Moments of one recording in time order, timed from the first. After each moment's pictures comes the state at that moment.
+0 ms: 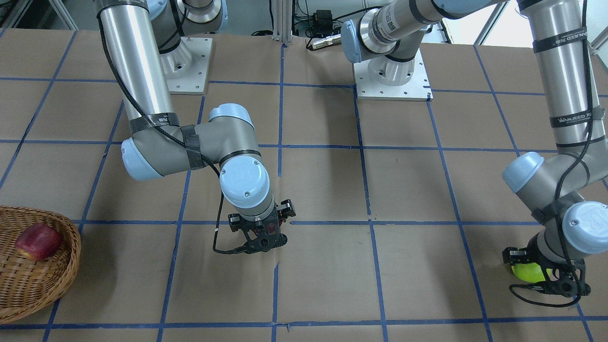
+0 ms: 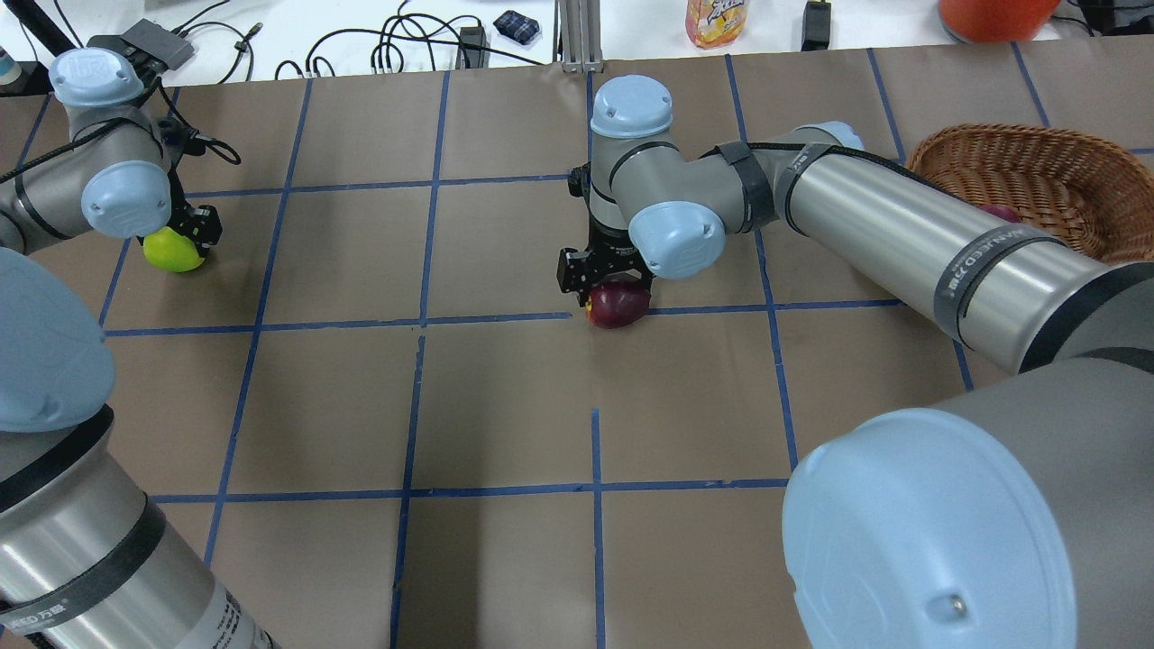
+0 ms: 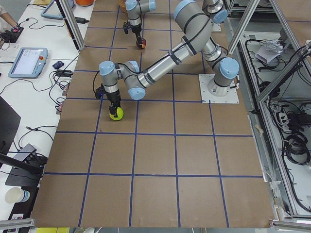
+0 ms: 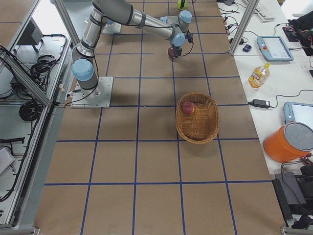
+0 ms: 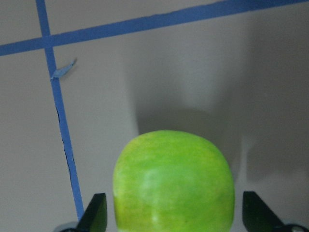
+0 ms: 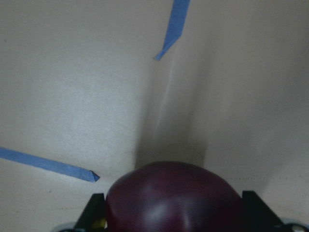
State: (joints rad) left arm -1.18 -2.23 -1.50 -0.92 1.89 0.50; right arm 1.87 -0.97 1.55 -2.06 -1.47 0.06
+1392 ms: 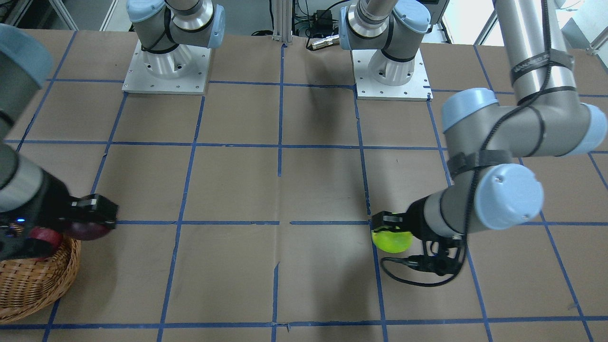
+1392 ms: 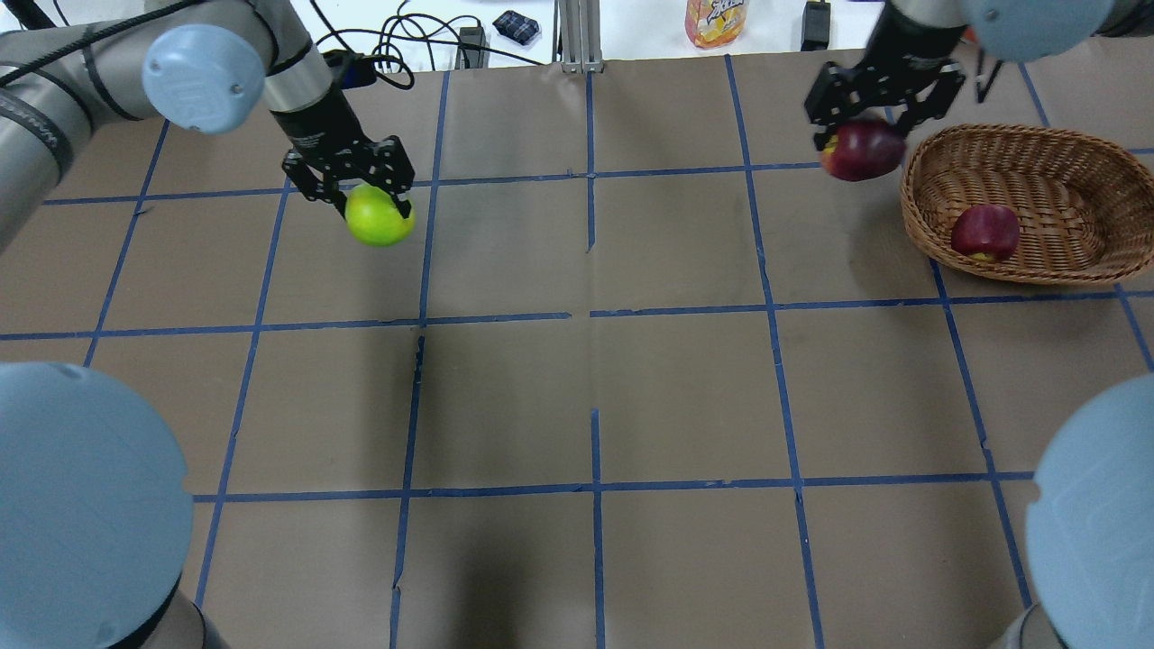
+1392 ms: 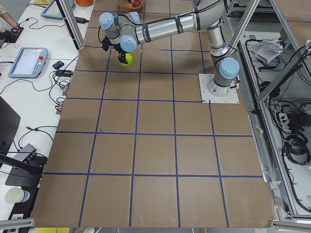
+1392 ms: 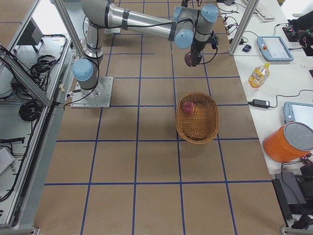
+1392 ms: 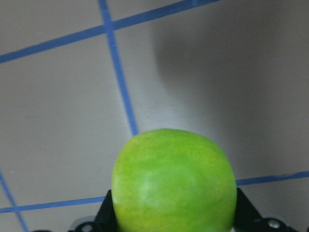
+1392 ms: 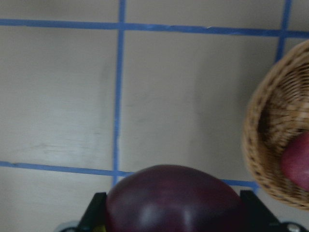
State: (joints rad) left arm -1.55 -2.06 -1.38 -1.48 1.40 0.09; right arm 1.36 -1.18 1.32 -1.66 -1.53 -0.30
